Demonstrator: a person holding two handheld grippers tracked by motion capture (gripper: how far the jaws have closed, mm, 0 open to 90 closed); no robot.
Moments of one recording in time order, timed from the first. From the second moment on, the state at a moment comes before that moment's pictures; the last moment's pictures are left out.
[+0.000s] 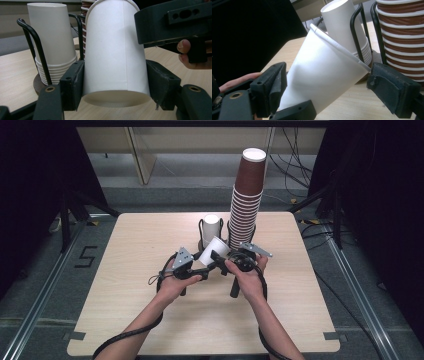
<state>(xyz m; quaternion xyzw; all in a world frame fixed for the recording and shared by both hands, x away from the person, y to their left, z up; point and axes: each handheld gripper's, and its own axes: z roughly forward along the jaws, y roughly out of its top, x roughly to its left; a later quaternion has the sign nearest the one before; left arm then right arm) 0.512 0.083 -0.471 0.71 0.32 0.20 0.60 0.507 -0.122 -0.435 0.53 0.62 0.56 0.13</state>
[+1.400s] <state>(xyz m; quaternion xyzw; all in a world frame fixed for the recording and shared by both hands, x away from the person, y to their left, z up) 0.507 0.075 -0.469 0.70 0.31 0.21 0.61 0.514 -0.122 -0.438 0.56 0.59 0.58 0.08</state>
